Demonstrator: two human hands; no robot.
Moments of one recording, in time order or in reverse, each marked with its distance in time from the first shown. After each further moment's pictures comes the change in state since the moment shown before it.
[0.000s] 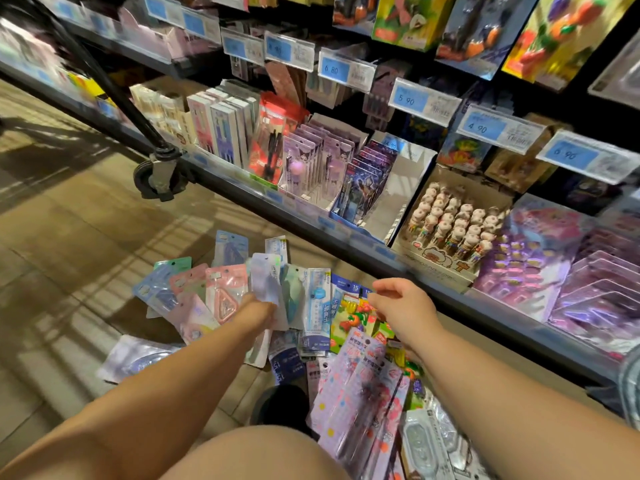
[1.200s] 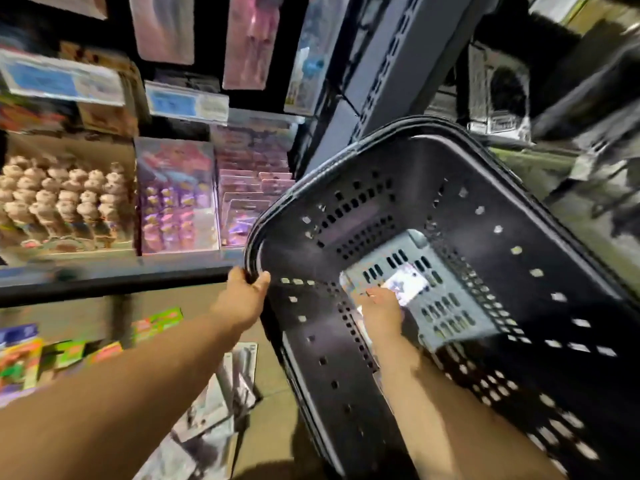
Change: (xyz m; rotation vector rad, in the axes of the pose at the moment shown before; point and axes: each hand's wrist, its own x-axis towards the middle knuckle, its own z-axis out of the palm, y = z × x) left_hand -0.269 0.055 0.385 0.428 -0.695 0.449; right_hand -0.141 0.263 -0.343 -0.031 0.844 0.501
